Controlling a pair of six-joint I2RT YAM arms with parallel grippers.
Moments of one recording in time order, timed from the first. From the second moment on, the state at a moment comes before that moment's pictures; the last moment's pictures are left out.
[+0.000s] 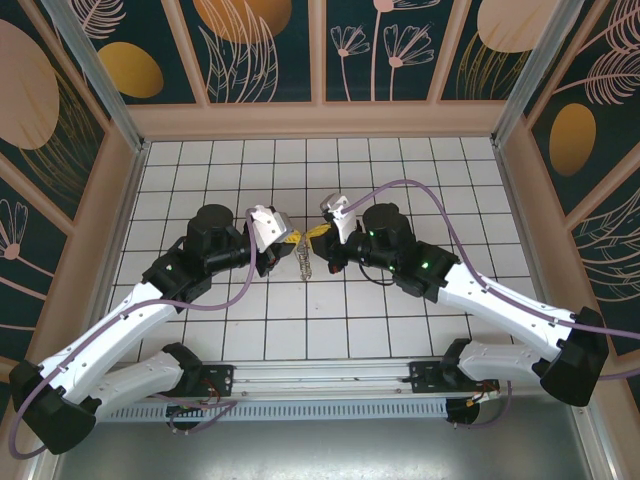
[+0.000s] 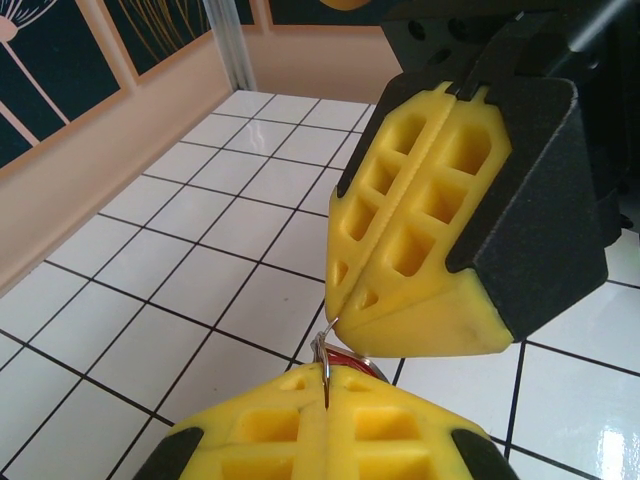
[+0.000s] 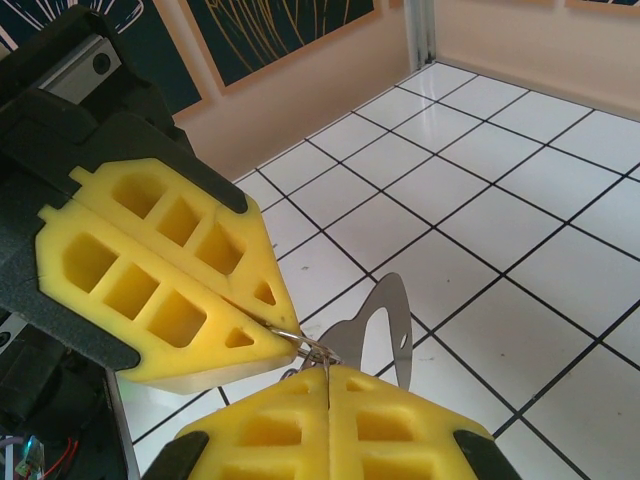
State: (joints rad) left arm -0.68 0.97 0.87 -0.26 0.39 0.26; right arm 0.93 1.14 0.95 -0.13 -0.19 0.18
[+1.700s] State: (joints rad) left arm -0.68 0.97 0.87 -0.26 0.38 0.26; right arm 0.93 1.14 0.98 -0.10 -0.20 0.18
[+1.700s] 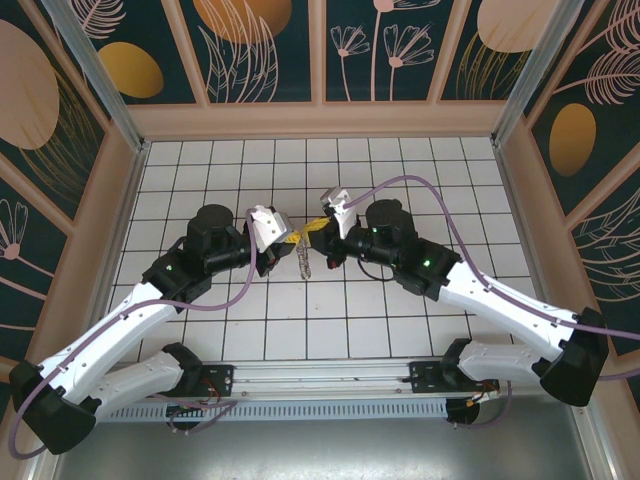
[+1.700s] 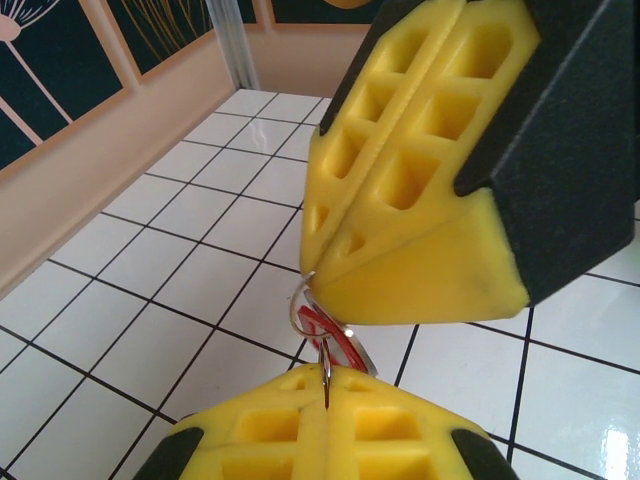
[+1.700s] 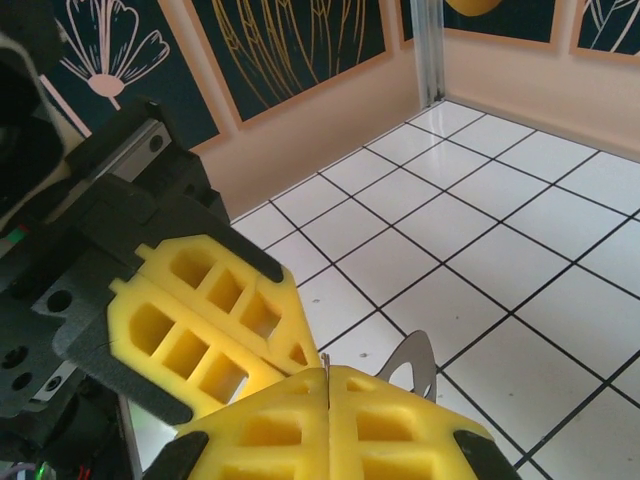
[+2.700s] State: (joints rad) left arm -0.68 0.97 0.87 -0.26 0.38 0.26; right arm 0.93 1.12 0.97 -0.14 -0.19 0.18
